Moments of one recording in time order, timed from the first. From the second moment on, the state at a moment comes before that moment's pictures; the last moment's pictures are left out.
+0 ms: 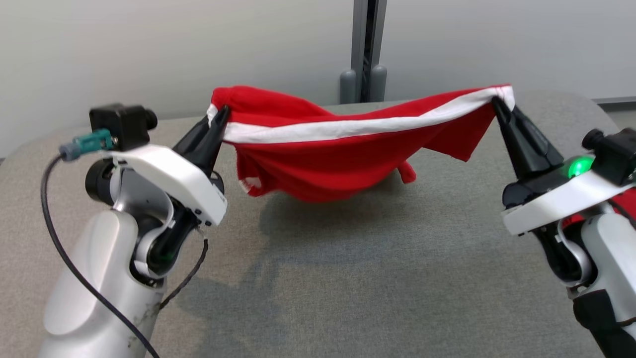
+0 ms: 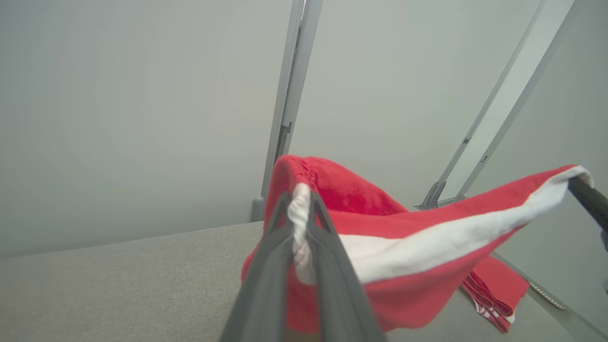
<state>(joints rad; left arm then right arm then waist) -0.50 0.20 -0.28 0.15 -0.66 -0.01 0.25 -0.52 -0.35 0.40 0.25 0.60 0.13 -0.22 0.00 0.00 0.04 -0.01</state>
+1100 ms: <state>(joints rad) -1.45 0.16 -0.17 0.44 -0.74 0.14 0.41 -1.32 -0.24 0.27 0.42 0.48 0.13 -0.08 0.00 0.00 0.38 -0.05</state>
